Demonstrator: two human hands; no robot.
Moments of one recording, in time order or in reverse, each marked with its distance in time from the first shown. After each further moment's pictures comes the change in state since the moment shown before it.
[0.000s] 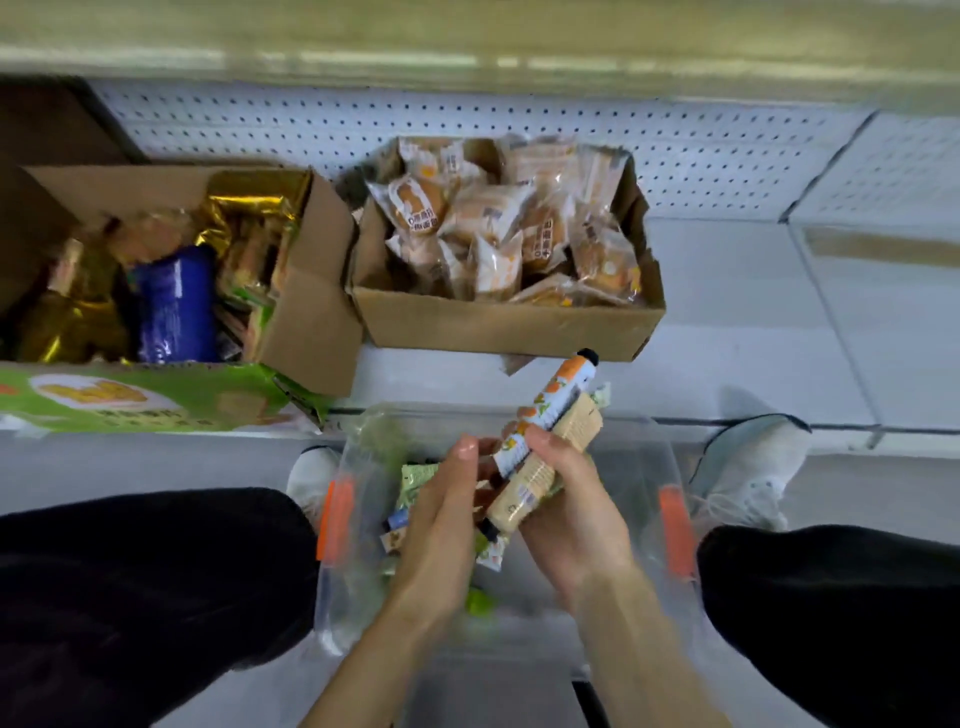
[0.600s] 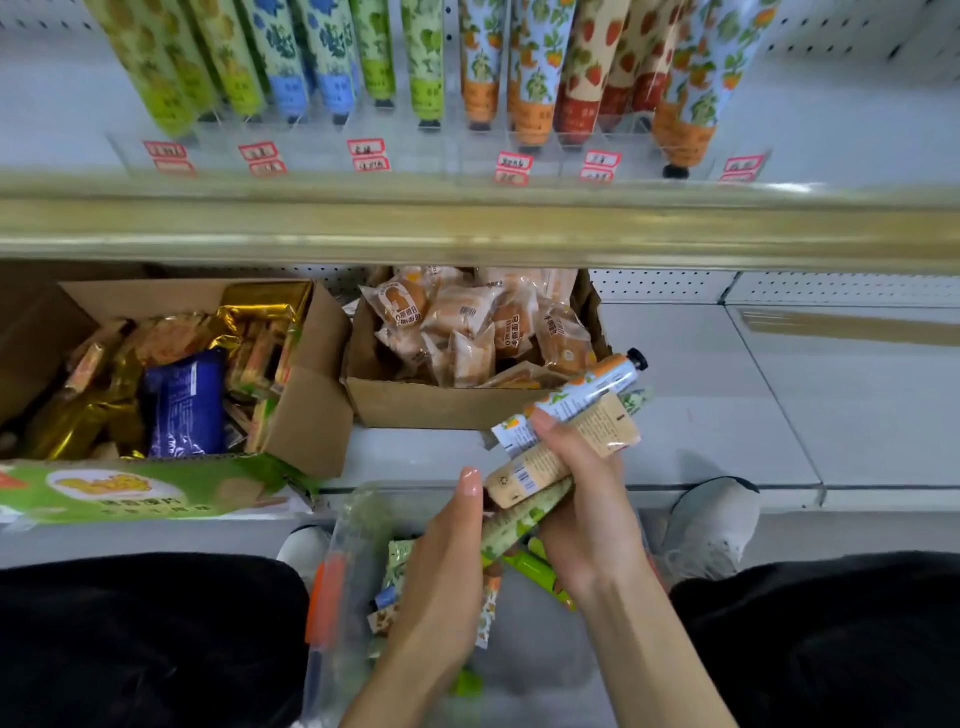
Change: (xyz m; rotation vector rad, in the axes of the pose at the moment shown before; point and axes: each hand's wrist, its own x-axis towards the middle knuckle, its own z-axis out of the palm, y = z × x) left_hand -0.022 0.070 0.017 0.100 0.074 -0.018; right_hand -0.027 -0.069 0.052 -0.103 0.002 -0.307
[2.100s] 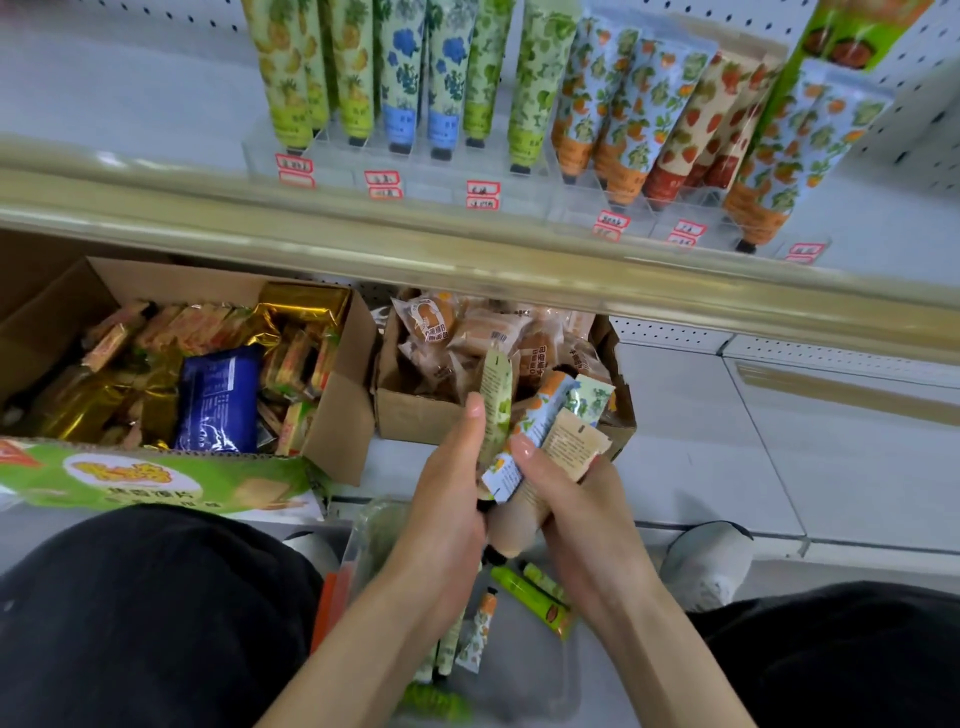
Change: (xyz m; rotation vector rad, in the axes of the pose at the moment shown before) left_hand 0.029 0.053 -0.045 -0.520 -0.296 -0.169; right_hand -0.010 0.007 0.053 -0.454 -0.042 -0.102
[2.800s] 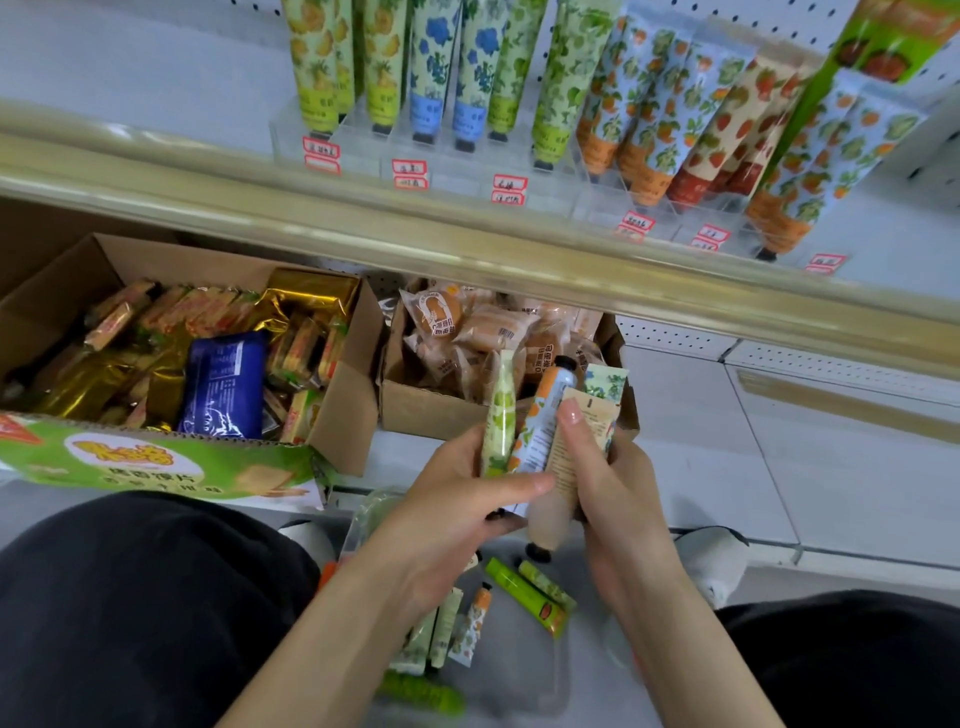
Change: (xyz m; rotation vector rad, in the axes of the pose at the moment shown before) left_hand 0.000 0.006 -0.023 0.203 -0.213 0.078; right_hand 0.002 -0.016 0.001 -0.151 0.088 0.000
